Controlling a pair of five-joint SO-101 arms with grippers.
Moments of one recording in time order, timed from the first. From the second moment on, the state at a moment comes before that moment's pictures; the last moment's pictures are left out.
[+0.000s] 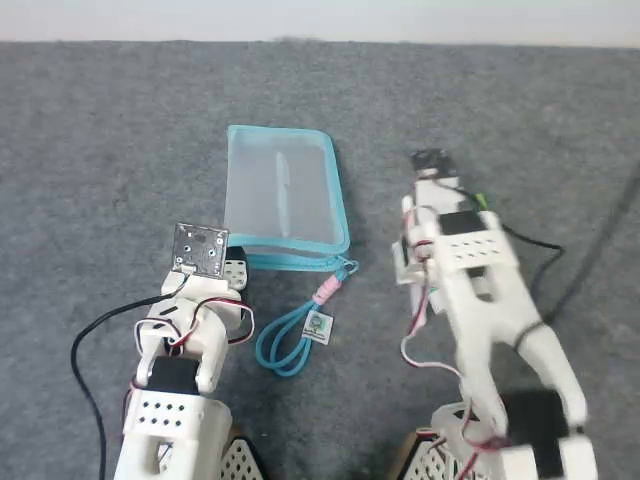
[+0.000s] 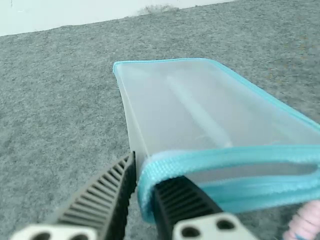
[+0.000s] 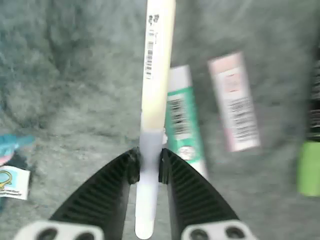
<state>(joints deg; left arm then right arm) -1.3 -77.3 92.4 28.2 -0.5 -10.1 -16.4 37.1 63.4 -0.3</state>
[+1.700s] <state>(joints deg) -1.3 -77.3 92.4 28.3 -0.5 31.2 18.6 13.4 62.4 50.9</state>
